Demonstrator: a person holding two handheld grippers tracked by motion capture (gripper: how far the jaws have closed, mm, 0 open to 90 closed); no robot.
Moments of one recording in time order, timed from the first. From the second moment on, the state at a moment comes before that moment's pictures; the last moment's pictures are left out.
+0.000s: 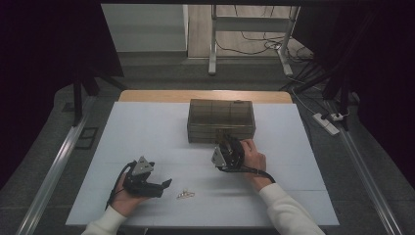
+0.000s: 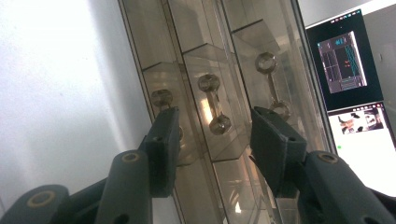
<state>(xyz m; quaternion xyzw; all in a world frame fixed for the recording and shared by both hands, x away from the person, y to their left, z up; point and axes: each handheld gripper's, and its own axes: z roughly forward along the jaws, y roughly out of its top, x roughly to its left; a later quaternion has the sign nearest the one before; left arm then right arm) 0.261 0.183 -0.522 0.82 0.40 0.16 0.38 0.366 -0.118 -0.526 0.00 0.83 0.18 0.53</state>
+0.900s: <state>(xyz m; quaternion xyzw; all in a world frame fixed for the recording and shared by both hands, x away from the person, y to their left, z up) 0.261 0.184 -0.522 0.82 0.40 0.16 0.38 0.373 -0.115 -0.530 -0.02 0.83 0.16 0.54</state>
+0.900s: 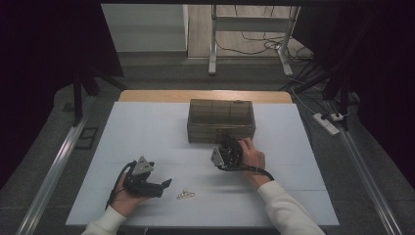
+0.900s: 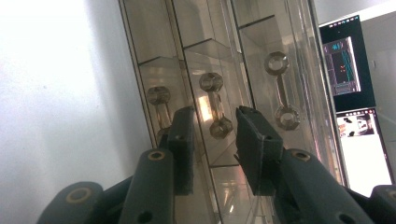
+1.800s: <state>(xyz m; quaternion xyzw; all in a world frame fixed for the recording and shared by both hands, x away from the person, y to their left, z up) 0.262 0.184 -0.523 0.82 0.40 0.16 0.38 0.373 -0.114 -0.533 -0.04 0.82 0.15 0.56</state>
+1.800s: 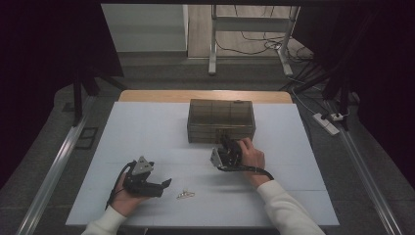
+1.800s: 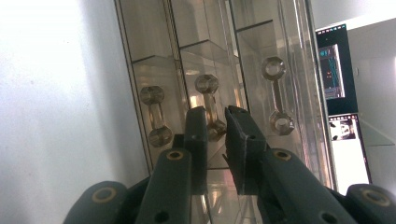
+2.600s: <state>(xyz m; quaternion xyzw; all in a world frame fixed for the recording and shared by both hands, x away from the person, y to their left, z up) 0.262 0.183 -0.523 0.82 0.40 0.16 0.38 0.372 -0.114 -0.534 -0.04 0.81 0.15 0.56</state>
